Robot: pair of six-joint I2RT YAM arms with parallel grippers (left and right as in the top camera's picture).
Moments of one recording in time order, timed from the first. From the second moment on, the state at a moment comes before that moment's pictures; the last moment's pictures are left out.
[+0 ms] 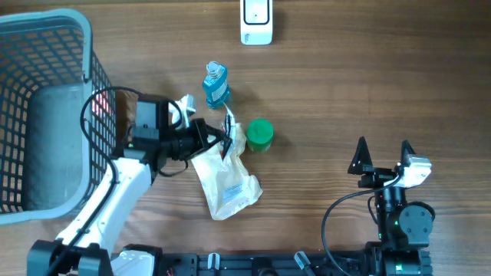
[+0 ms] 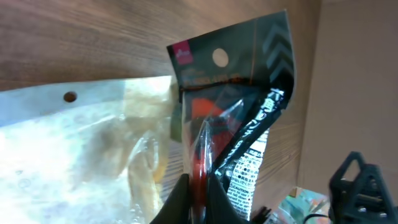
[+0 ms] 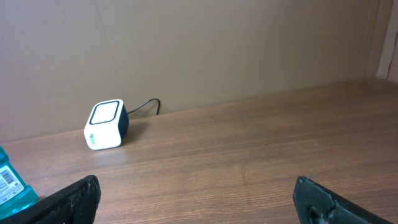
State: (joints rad) left arm -0.15 1.35 0.70 -0.29 0.71 -0.63; right arm -0.02 0.02 0.01 0.00 0.01 0.18
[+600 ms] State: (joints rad) left arm -0.15 1.35 0.54 -0.20 0.65 -0.62; right arm -0.02 0.02 0.01 0.00 0.01 0.18
